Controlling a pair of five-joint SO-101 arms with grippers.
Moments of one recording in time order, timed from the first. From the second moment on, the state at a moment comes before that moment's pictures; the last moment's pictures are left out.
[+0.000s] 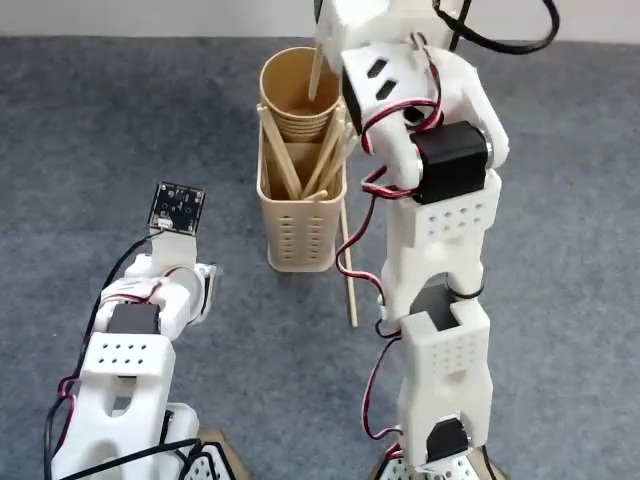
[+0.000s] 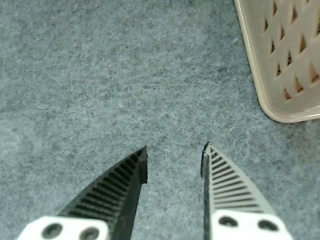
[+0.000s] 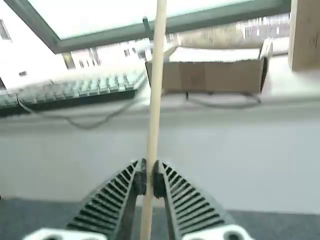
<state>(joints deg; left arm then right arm) -6.1 -51.0 71.2 39.8 -4.5 -22.5 28.0 -95.2 68.1 -12.4</state>
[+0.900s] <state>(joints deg) -6.1 -51.0 71.2 39.8 -4.5 -23.6 28.0 -95.2 70.4 -4.7</state>
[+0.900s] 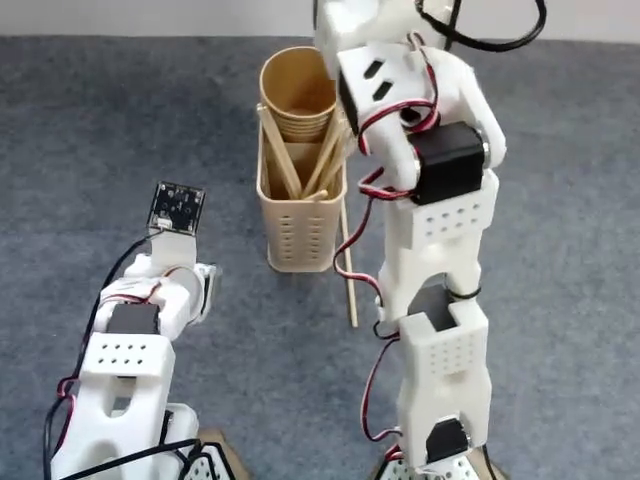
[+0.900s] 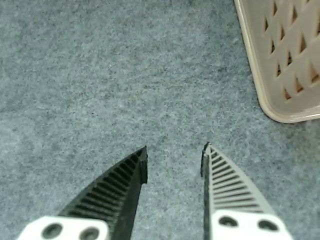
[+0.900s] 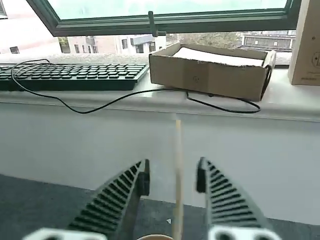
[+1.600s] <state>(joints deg) -6.1 -51.0 71.2 39.8 -4.5 -7.8 16.9 -84.4 99.9 0.1</state>
